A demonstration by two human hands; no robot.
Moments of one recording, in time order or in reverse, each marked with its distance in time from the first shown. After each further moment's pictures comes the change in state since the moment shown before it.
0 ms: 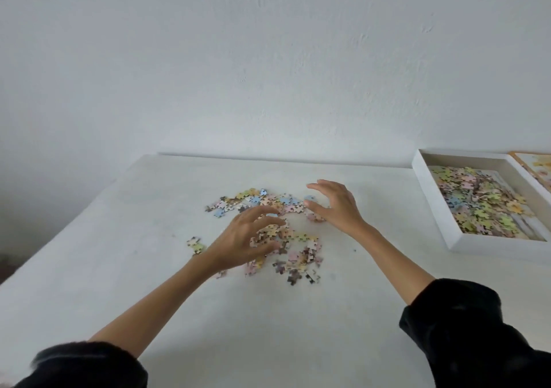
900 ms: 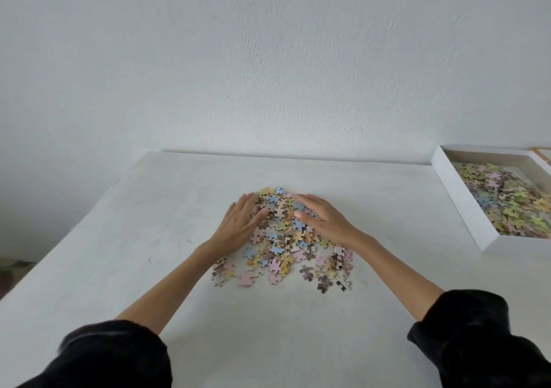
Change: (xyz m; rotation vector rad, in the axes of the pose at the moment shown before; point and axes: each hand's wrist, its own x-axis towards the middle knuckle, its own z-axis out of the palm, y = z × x) left_hand 0.005 -0.076 0.003 -0.169 0.020 -0.379; right_hand 0.003 -0.049 0.043 0.101 -0.276 -0.044
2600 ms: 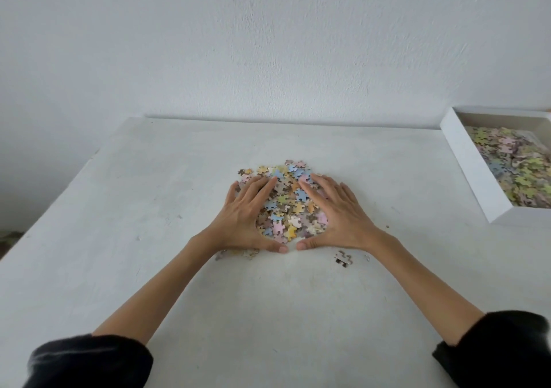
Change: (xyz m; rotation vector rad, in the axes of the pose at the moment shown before) left_hand -0.023 0.020 0.003 0.306 -0.163 0.225; right_hand -0.037 0.007 0.010 -0.382 -0.061 -0.036
